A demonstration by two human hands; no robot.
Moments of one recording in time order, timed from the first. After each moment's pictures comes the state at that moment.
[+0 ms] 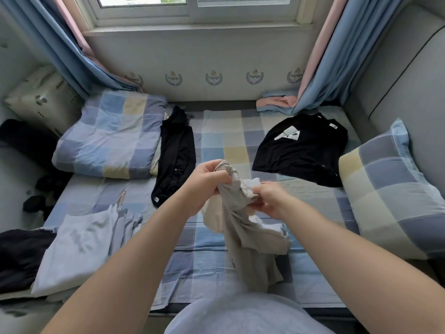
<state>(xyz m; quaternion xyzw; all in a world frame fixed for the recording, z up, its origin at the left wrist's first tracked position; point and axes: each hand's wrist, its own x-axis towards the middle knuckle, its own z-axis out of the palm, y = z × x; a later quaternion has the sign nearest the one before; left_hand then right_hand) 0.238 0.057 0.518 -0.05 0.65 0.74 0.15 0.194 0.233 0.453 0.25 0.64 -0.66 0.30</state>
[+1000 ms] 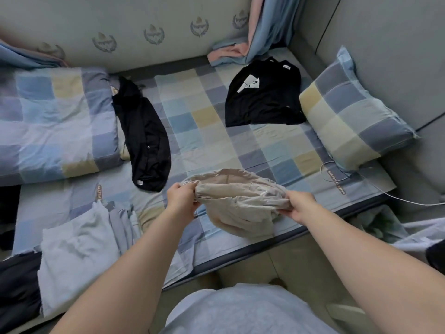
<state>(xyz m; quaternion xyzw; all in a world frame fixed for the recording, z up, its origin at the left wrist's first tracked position) 0.302 -0.062 0.382 -0.39 0.55 0.72 0.18 0.356 0.221 0.358 0.55 0.51 -0.65 0.11</state>
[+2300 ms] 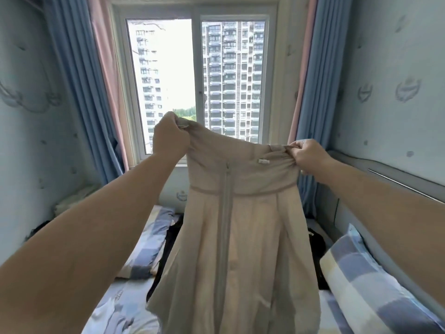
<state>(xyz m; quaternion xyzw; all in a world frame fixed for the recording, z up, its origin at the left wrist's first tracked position) 0.381 0.051 0.849 -0.04 0.81 0.38 -0.44 0.319 0.369 0.817 -0.09 0.85 -0.49 -0.15</state>
